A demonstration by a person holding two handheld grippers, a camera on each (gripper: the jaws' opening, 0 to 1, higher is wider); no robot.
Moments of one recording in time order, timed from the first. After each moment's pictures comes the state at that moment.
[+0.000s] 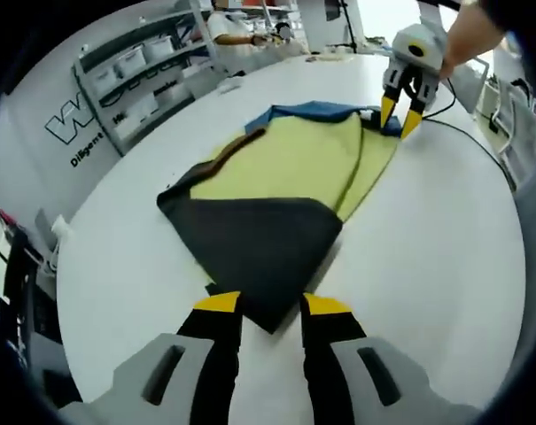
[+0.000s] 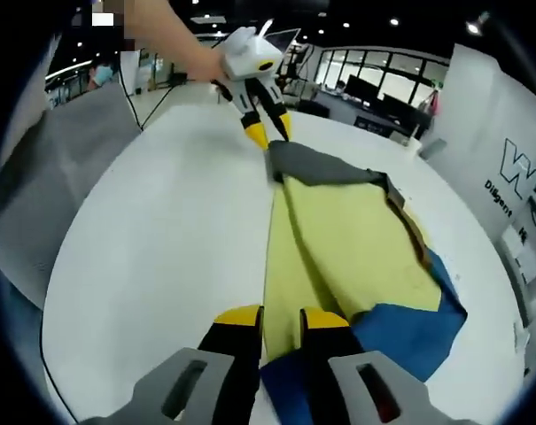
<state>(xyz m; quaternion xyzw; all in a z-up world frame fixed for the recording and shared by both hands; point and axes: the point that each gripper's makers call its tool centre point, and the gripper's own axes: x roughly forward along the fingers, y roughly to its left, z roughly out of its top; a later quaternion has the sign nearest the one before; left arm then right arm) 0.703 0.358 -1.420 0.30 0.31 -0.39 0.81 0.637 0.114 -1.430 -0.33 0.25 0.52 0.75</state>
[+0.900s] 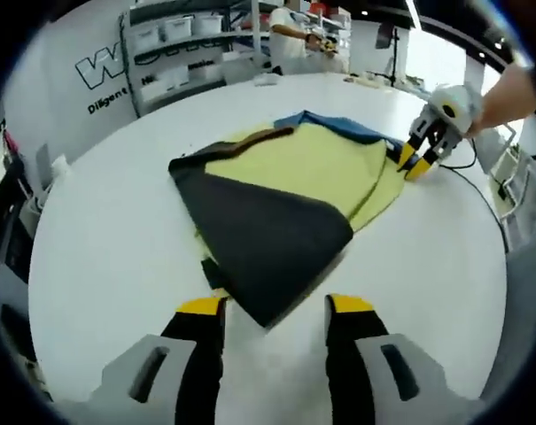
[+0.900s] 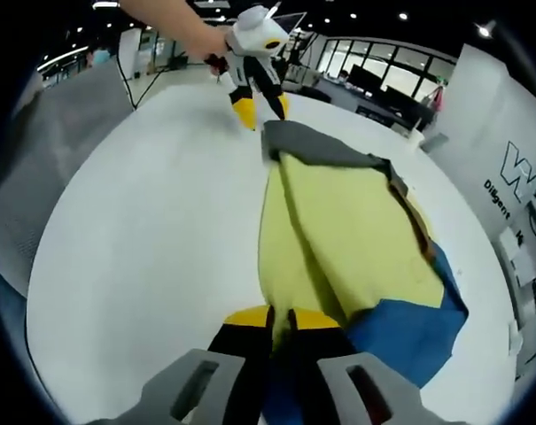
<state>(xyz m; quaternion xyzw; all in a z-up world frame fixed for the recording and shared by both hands) 0.700 0.363 -1.428 0.19 0.36 -0.36 0.84 0.646 0.110 -1.442 -0.35 0.26 0.51 0.74</state>
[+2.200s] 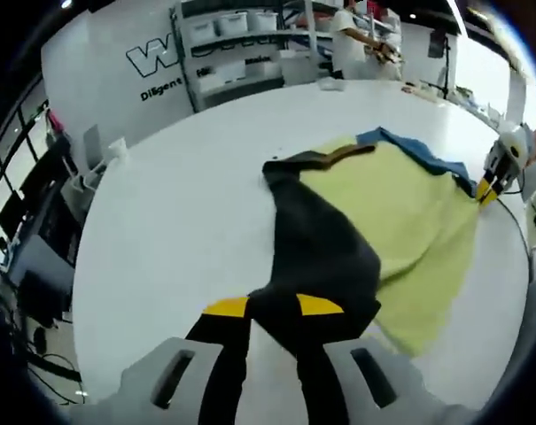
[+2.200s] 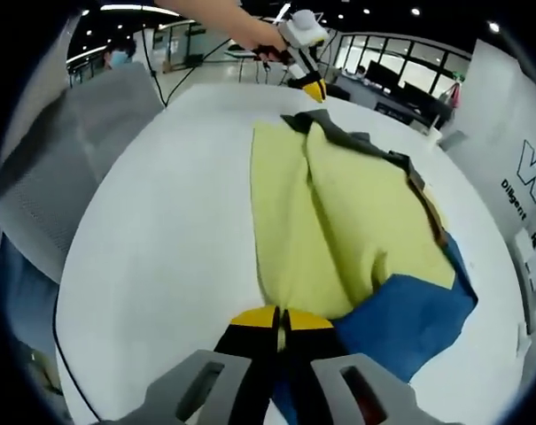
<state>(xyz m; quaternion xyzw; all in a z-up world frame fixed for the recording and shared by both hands) 0.729 0.400 -1.377 0.18 0.33 -0.30 0.87 0.602 0.093 -1.436 -0.35 0.29 0.55 0.70</state>
